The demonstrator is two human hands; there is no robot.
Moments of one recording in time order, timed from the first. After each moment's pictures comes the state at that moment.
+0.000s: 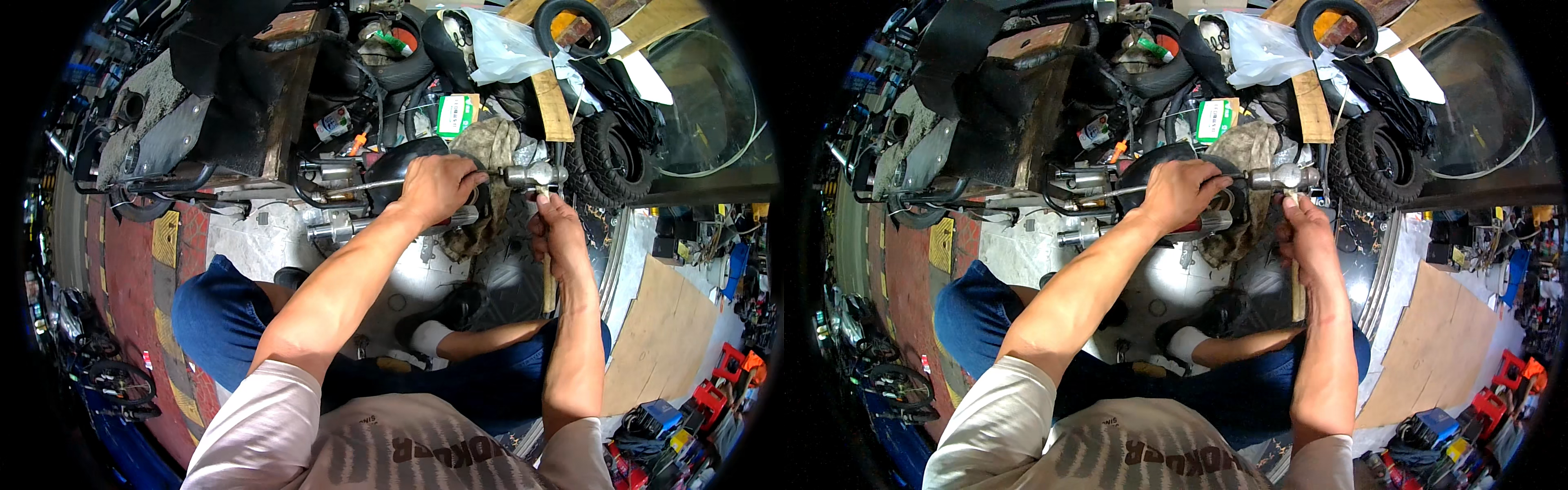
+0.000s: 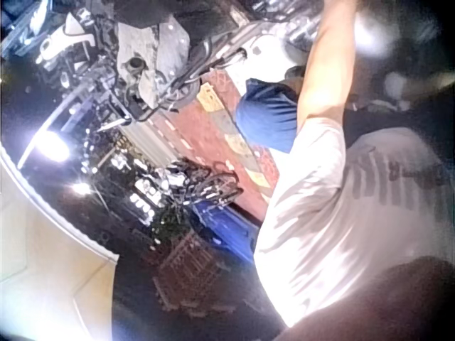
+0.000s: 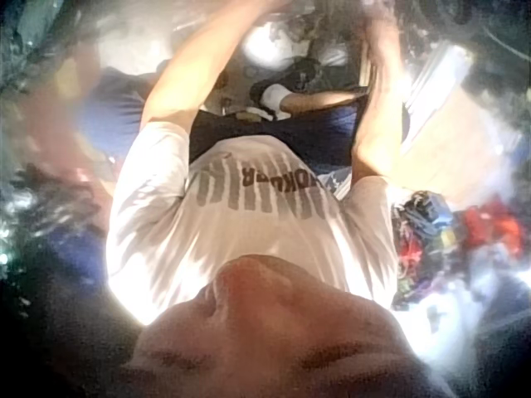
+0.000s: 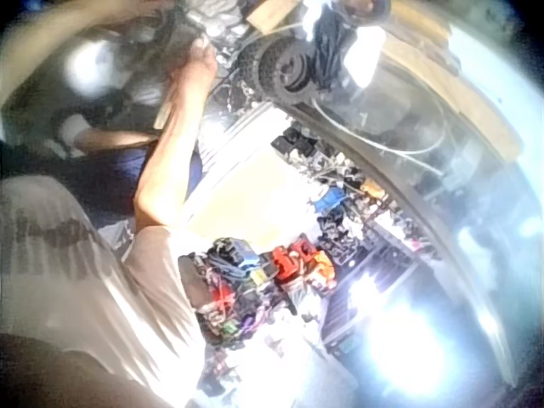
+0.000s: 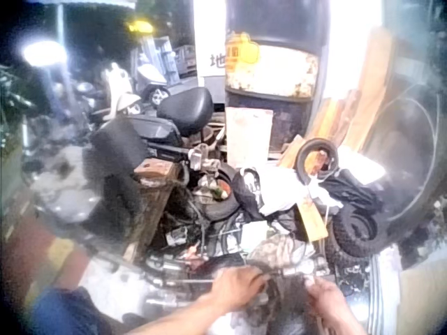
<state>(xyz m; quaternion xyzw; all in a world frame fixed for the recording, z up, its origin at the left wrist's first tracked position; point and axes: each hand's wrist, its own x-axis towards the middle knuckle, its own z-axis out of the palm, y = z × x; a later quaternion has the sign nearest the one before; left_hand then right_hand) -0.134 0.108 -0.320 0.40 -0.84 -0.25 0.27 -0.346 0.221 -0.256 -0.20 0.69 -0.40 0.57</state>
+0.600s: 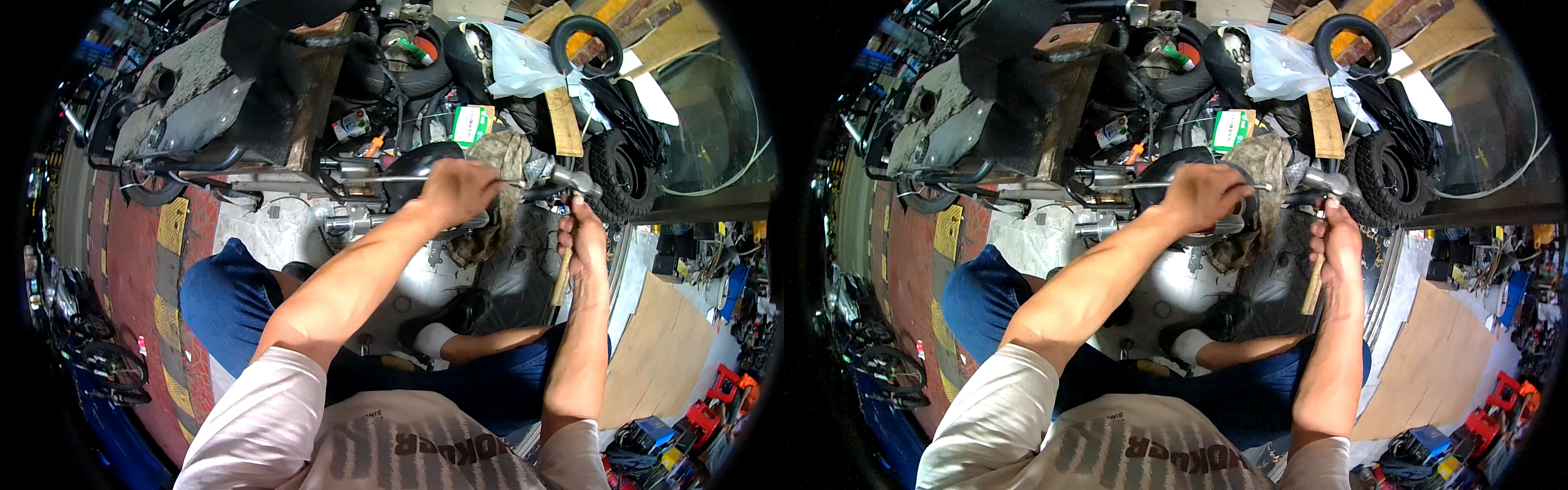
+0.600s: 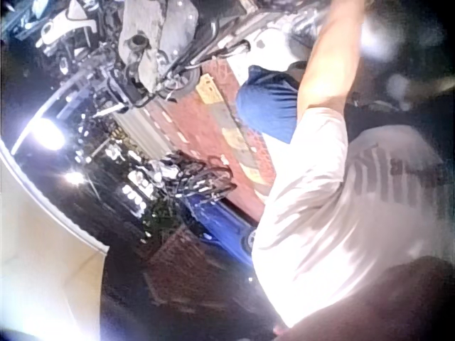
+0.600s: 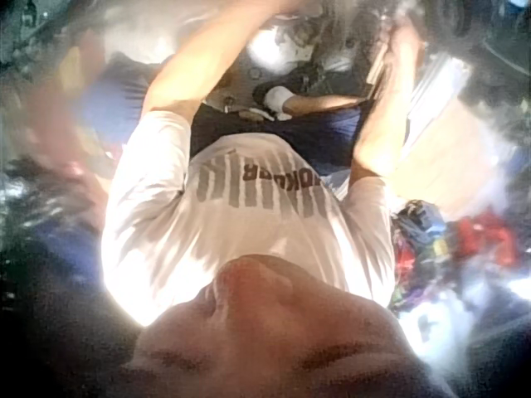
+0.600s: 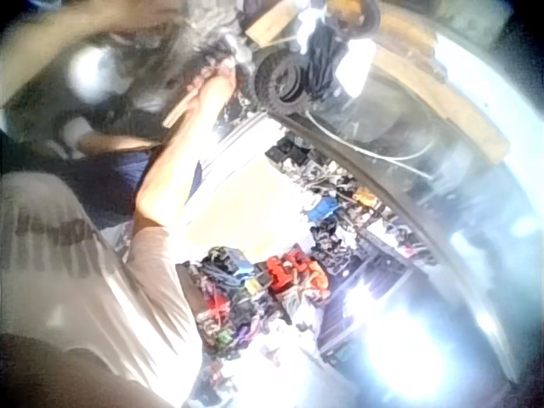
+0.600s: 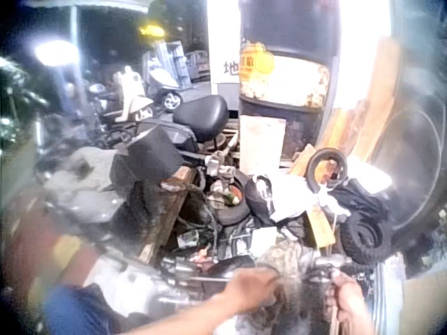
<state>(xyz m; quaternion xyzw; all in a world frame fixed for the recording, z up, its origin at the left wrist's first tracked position) -0.133 0.109 -0.314 0.36 -0.85 -0.22 0.31 -0.370 0.214 -0.254 -0.16 0.70 -0.46 0.52</state>
